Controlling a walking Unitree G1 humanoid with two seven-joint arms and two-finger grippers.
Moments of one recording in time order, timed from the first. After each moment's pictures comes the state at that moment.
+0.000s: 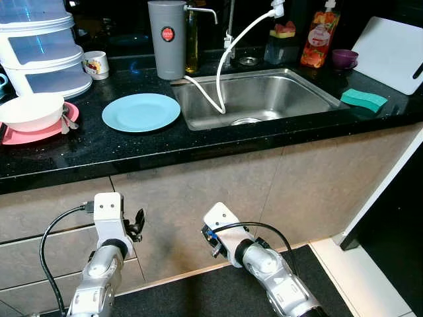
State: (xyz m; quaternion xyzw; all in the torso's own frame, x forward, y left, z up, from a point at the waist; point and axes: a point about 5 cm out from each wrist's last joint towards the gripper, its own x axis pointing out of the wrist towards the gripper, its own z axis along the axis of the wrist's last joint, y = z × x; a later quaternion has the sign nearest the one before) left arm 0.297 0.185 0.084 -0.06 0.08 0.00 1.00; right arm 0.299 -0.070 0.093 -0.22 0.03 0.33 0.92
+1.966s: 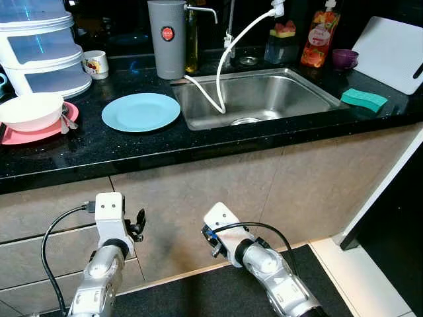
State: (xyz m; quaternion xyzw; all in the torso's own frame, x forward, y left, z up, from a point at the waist) left arm 0.297 0.183 0.084 -0.06 0.08 0.00 1.00; right arm 0.299 -0.070 0.093 -0.22 0.03 0.33 0.92
